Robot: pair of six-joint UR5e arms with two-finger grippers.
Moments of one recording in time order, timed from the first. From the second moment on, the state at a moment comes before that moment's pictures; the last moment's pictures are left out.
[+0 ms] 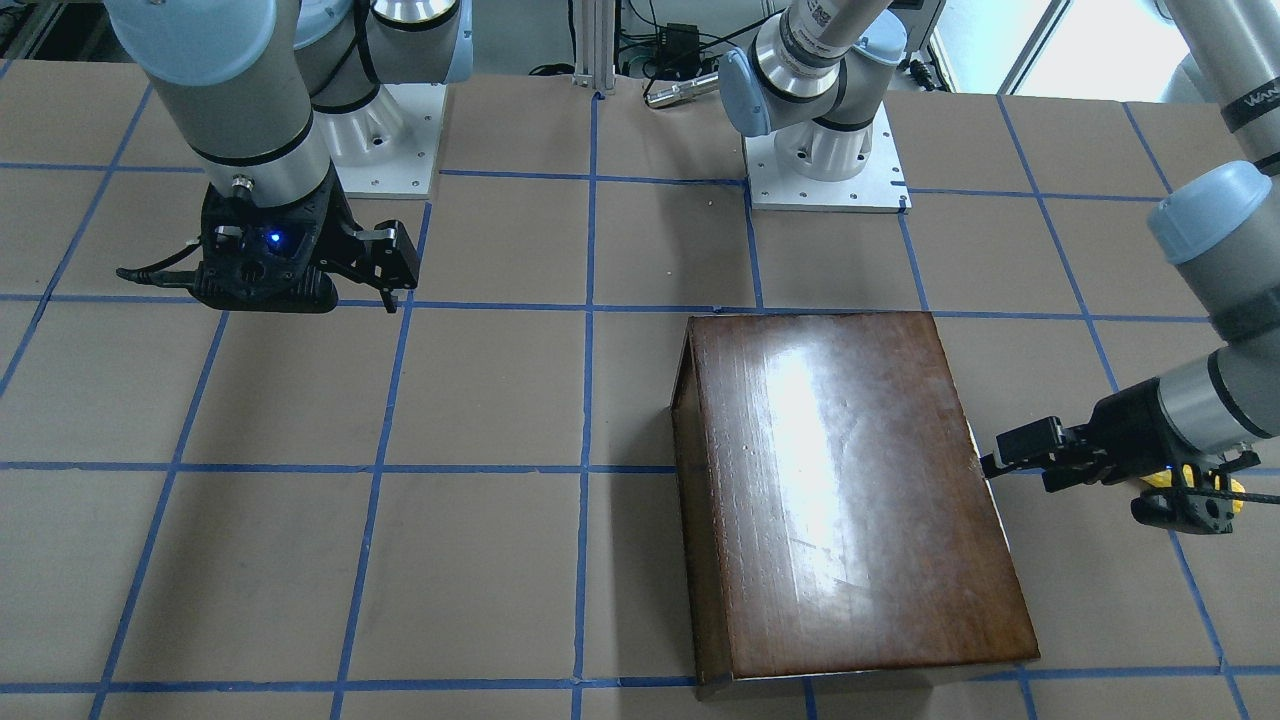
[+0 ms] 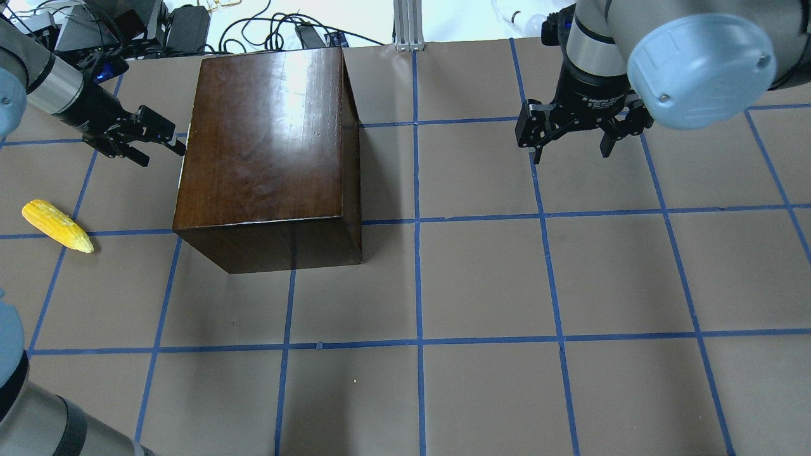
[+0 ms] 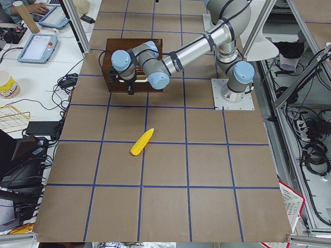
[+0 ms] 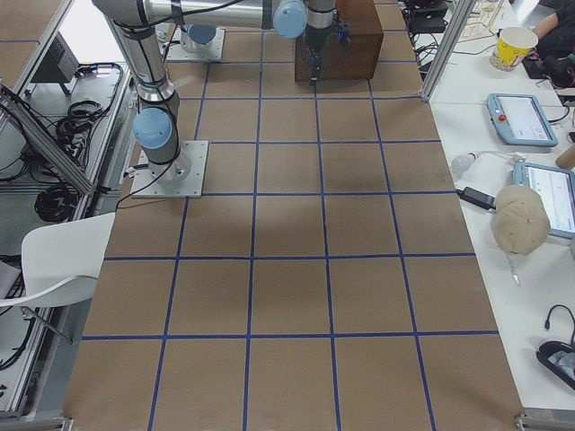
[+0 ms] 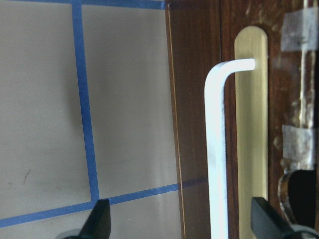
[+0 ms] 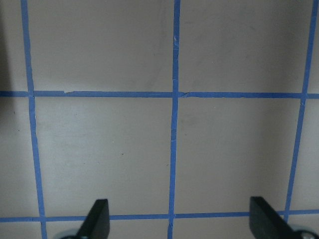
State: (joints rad) left arm -1.12 -1.98 -1.52 -1.40 1.26 0.51; right arm 1.65 -1.48 1.58 -1.62 -1.63 0.06
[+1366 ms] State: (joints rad) left arm -1.13 -2.01 -1.53 -1.40 1.26 0.45; right arm 1.65 -1.48 1.58 -1.62 -1.63 0.06
